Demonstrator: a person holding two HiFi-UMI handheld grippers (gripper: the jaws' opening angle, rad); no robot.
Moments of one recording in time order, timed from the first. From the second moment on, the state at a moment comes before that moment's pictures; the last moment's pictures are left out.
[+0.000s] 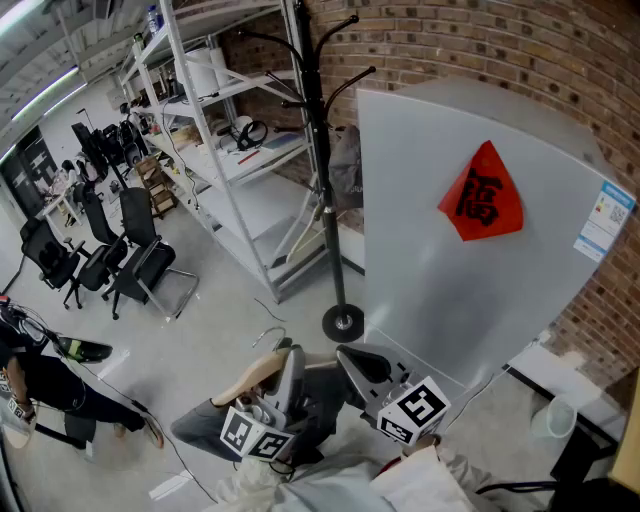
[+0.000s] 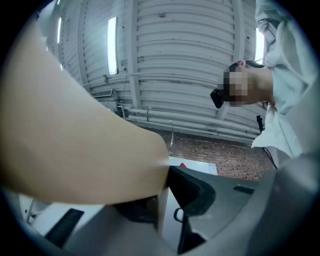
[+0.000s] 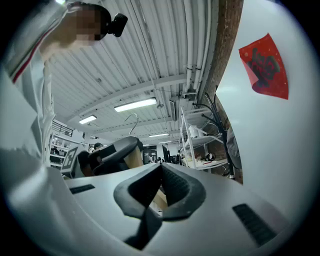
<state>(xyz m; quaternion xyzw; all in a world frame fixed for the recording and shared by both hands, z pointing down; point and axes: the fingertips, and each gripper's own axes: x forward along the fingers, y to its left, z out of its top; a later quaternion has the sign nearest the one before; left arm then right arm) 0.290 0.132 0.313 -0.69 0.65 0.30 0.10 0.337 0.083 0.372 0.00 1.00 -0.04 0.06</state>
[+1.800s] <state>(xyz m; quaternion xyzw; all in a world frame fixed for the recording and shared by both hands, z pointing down) -0.052 0.069 0.324 -0.77 0.55 0.32 0.05 0.023 0.012 0.389 -0.18 0.98 -0.03 0.02</state>
